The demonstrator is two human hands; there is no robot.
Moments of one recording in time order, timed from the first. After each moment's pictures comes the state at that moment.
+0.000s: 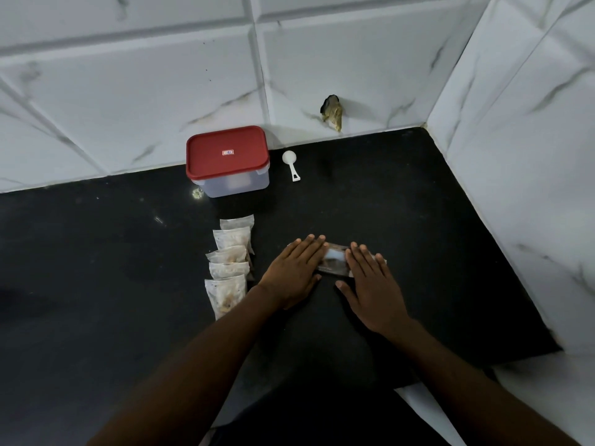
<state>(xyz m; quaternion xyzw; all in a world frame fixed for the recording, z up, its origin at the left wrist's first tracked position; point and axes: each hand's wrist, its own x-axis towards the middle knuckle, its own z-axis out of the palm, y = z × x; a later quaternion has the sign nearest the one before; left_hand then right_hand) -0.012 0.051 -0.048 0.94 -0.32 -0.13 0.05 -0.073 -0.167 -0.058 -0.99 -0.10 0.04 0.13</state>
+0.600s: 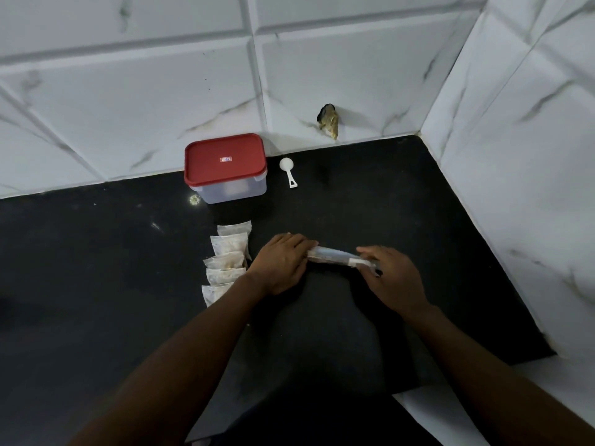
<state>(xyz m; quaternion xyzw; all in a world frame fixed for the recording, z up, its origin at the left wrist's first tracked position) 0.015 0.067 -0.026 0.94 -0.32 -0.03 0.15 -0.046 -0.208 -0.028 -0.95 -0.08 -0.08 0.30</state>
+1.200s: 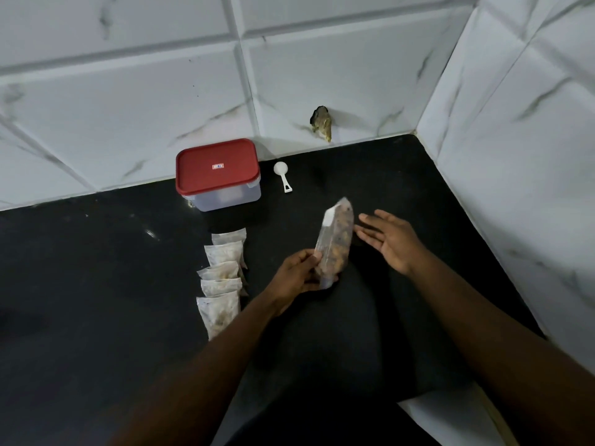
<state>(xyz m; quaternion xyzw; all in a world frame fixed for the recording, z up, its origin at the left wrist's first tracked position) -0.006 0.021 -0.015 0.58 0.12 -0.34 0.73 0.035 -0.204 0.019 -0.48 0.29 0.12 0.82</state>
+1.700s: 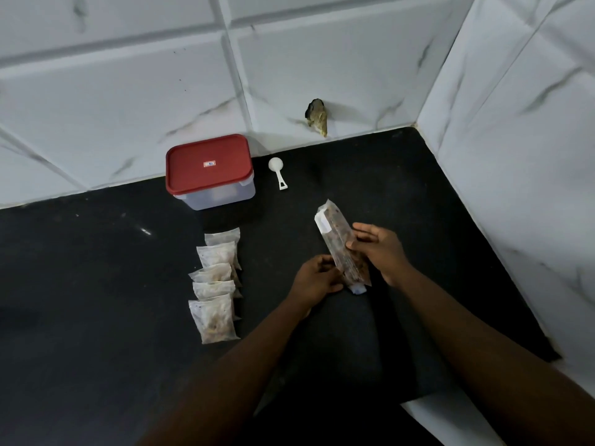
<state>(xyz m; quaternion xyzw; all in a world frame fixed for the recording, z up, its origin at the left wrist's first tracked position) -0.010 -0.030 -0.030 0.67 0.15 -0.32 0.66 0.023 -0.201 -0.022 -0.73 0.22 0.14 0.63</state>
